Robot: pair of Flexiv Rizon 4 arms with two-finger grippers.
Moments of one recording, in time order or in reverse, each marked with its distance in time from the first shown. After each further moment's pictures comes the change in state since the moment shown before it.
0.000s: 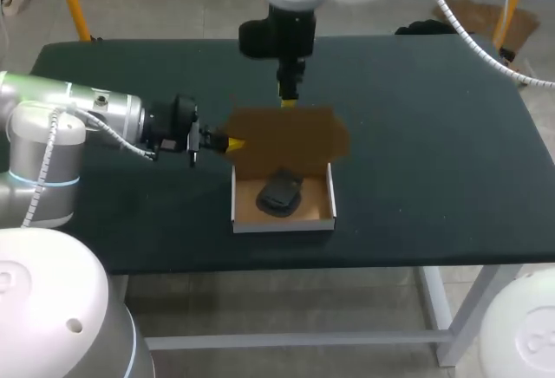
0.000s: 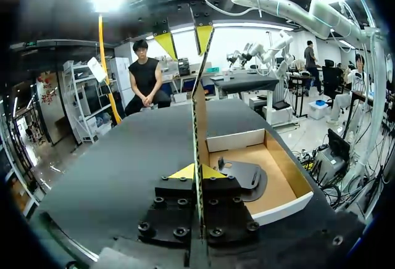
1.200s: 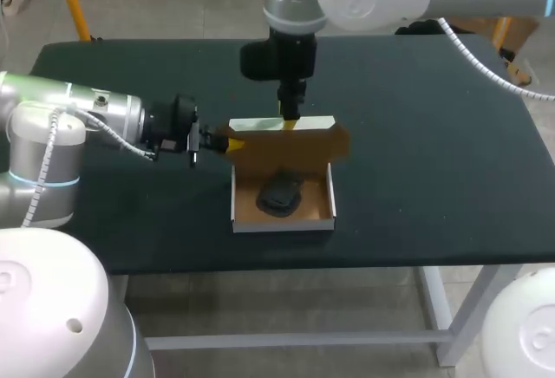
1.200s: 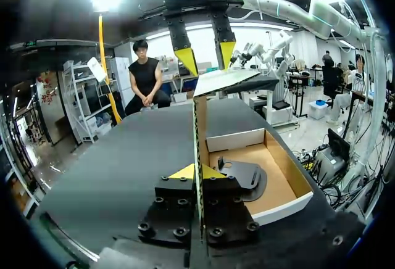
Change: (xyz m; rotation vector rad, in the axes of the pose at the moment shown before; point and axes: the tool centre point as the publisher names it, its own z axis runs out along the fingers) left arm 0.000 0.001 0.000 -0.001 0.000 0.000; right arm 0.020 0.000 0.025 0.006 0.007 -0.012
